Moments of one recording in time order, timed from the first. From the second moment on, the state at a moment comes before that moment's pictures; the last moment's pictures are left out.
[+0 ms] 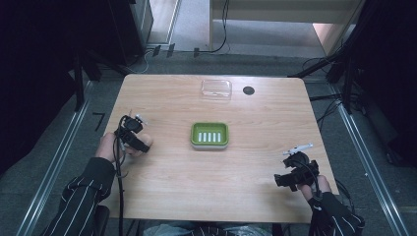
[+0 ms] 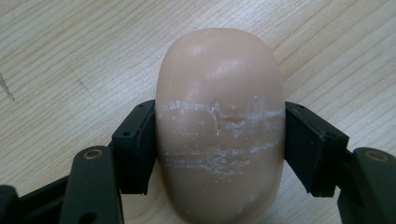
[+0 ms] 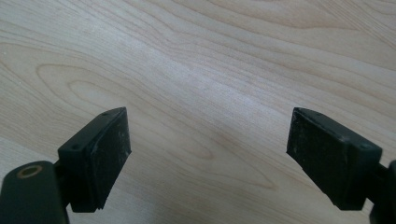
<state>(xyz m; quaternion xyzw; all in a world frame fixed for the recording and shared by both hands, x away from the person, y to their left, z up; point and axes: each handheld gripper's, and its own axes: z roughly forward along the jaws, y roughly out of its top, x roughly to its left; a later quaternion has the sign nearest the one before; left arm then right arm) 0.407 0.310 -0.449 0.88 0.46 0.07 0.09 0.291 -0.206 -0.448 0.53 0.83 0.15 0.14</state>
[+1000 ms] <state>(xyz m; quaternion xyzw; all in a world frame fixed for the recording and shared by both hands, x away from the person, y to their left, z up) 0.403 0.301 -0.428 0.89 0.43 0.09 0.12 0.292 -0.206 -0.449 0.53 0.83 0.15 0.14</state>
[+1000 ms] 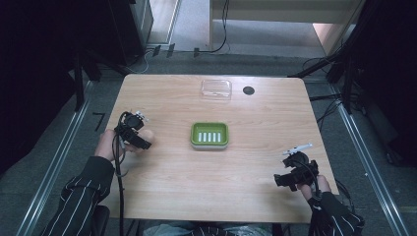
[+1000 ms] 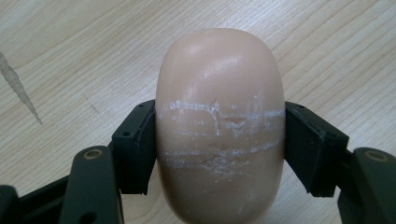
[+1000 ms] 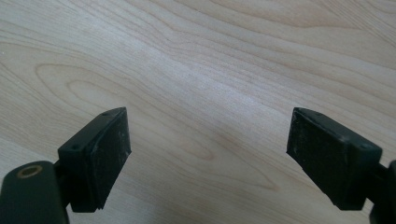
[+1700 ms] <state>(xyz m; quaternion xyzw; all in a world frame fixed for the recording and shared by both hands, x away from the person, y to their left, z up) 0.419 0.297 -0.423 0.89 0.43 0.10 0.13 0.293 -0.205 -0.449 0.53 0.83 0.14 0.14</state>
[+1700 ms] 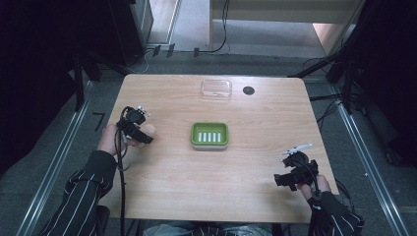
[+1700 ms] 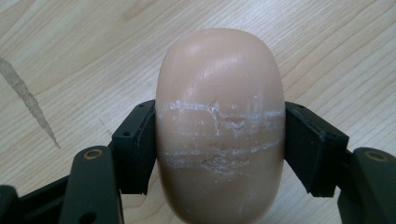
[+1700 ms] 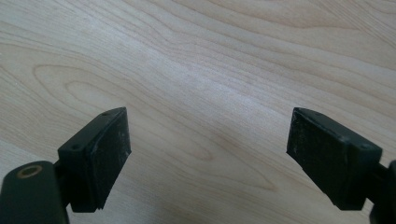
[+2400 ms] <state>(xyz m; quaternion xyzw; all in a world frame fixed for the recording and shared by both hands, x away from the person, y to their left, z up) 0.422 0.289 -0.412 0.89 0.41 0.10 0.14 0.293 -0.205 -0.449 0.53 0.83 0.14 0.14</state>
